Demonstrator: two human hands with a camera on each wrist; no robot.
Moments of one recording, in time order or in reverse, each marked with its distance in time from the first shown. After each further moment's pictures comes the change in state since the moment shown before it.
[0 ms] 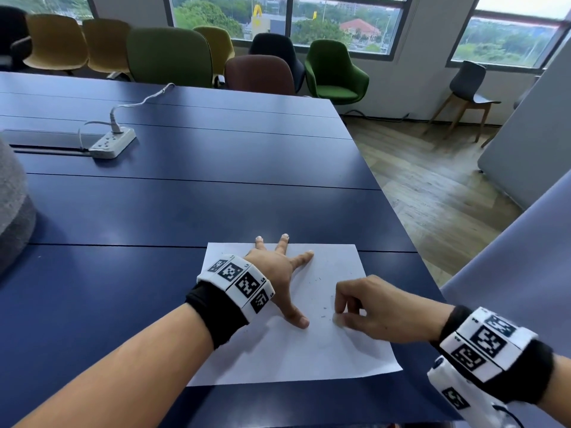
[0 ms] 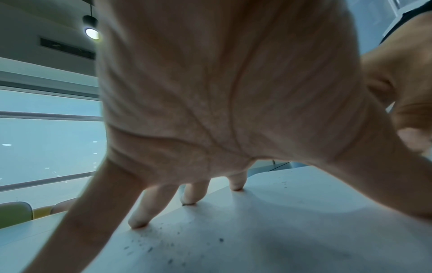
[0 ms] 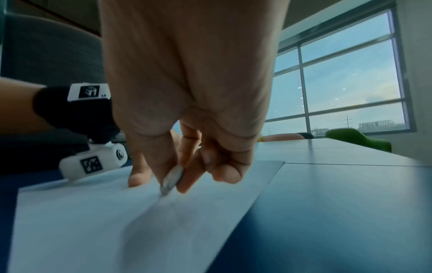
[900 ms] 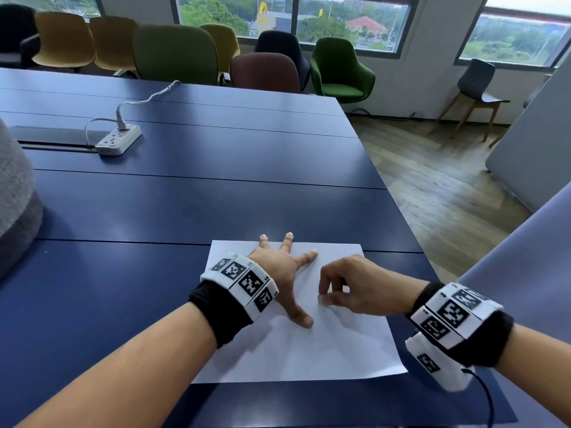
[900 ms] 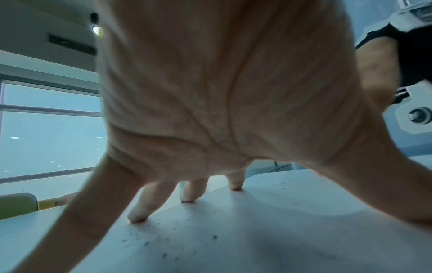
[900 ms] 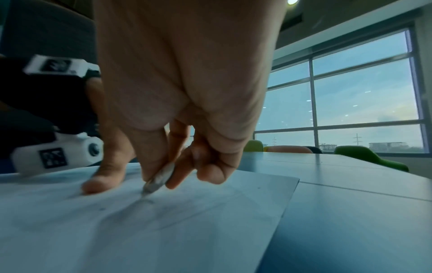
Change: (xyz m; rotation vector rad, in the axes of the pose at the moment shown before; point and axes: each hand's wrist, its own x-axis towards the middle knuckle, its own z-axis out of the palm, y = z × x) left_hand 0.001 -0.001 0.002 -0.020 0.021 0.008; right_hand 0.036 -0.006 -0.008 -0.027 0.034 -0.079
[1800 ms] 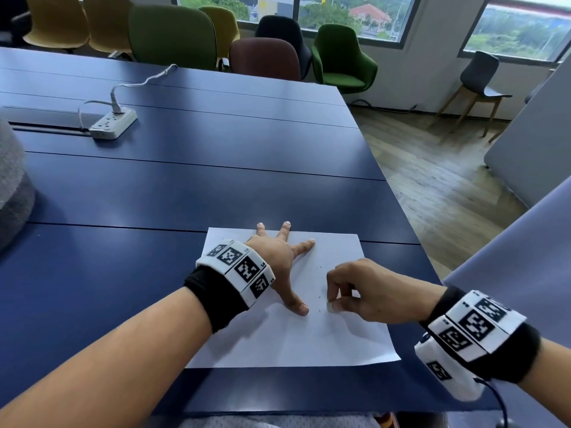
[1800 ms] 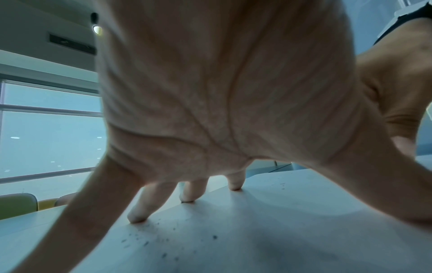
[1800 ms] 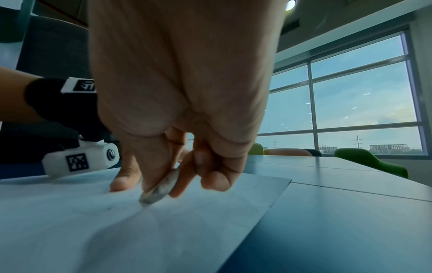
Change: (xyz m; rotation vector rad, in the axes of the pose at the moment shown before) left_hand 0.000 0.000 -0.002 0.003 -0.023 -0.008; right_hand -0.023 0.002 0.003 -0.010 -0.057 -0.045
